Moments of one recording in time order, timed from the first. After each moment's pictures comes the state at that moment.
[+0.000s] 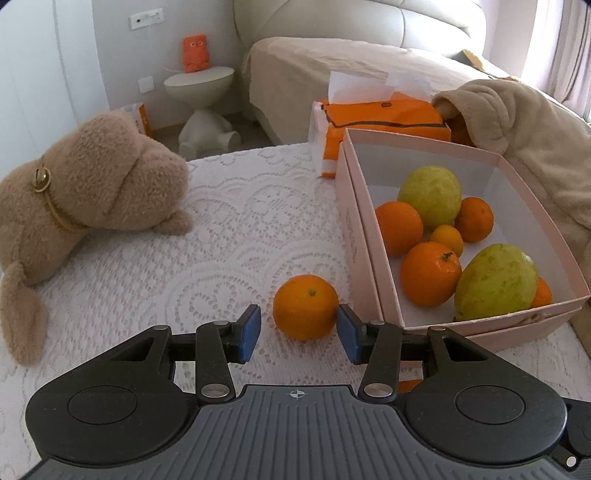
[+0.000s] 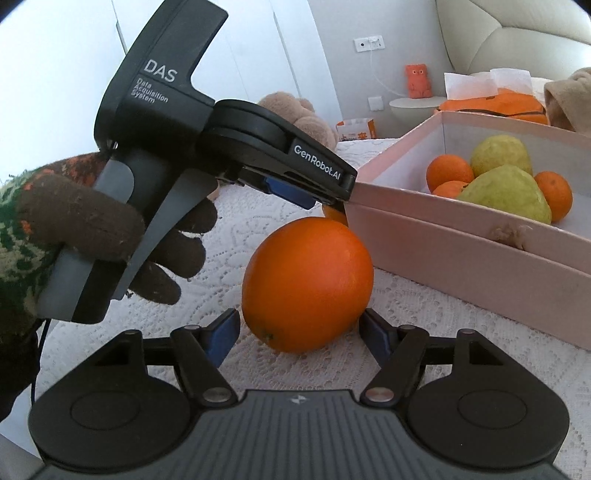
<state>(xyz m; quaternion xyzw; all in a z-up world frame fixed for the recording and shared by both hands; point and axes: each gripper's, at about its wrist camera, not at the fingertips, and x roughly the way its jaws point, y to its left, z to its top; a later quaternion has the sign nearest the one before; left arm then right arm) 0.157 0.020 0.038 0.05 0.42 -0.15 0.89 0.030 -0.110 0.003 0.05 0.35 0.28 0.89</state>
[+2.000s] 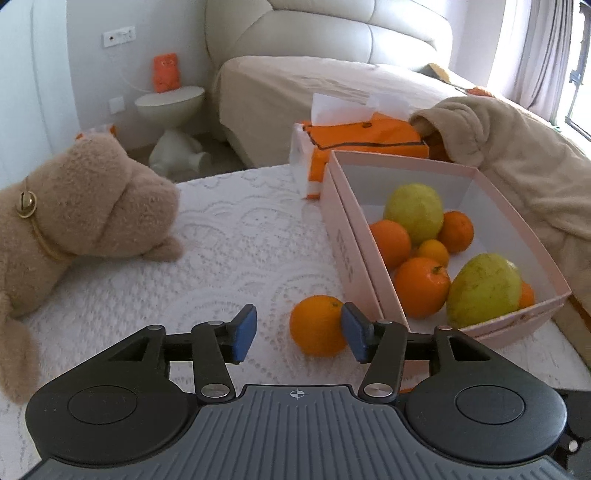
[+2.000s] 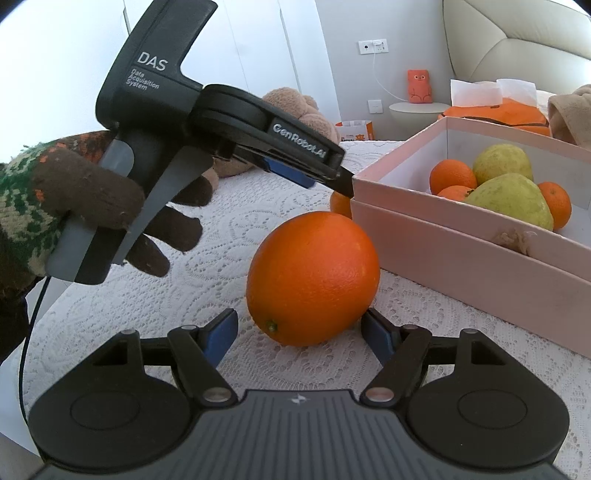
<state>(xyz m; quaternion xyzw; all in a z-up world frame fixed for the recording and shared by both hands) 0.166 0.036 0.040 0.04 0.39 -0.20 0.90 0.028 -0.101 0.002 0.03 0.34 0.27 0.90</state>
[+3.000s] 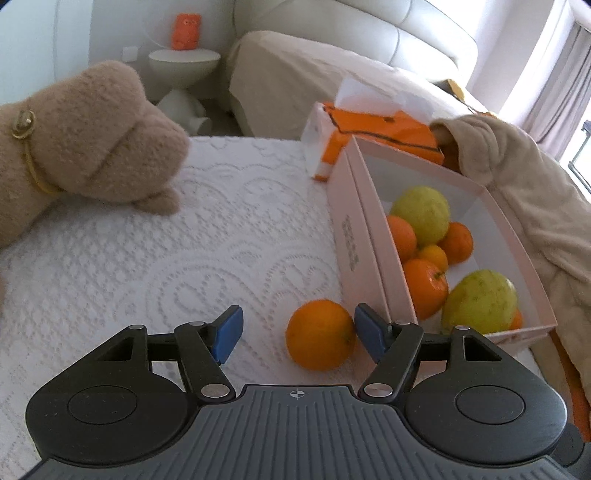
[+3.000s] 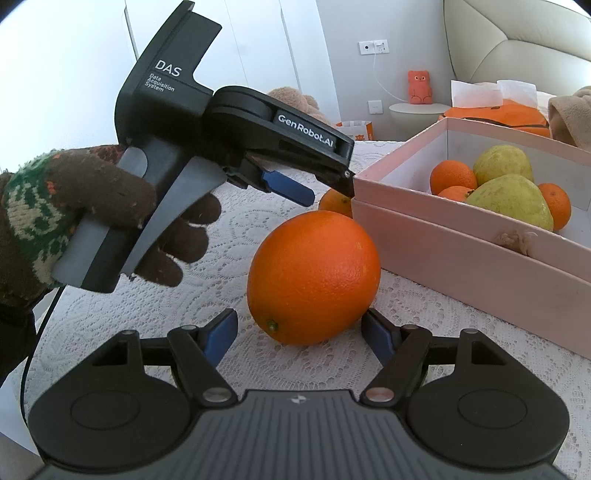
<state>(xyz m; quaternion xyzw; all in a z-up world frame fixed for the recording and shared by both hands) 0.171 0.050 0.024 -0.05 0.44 -0.20 0.88 0.029 -0.101 0.001 0.03 0.34 0.27 0.90</state>
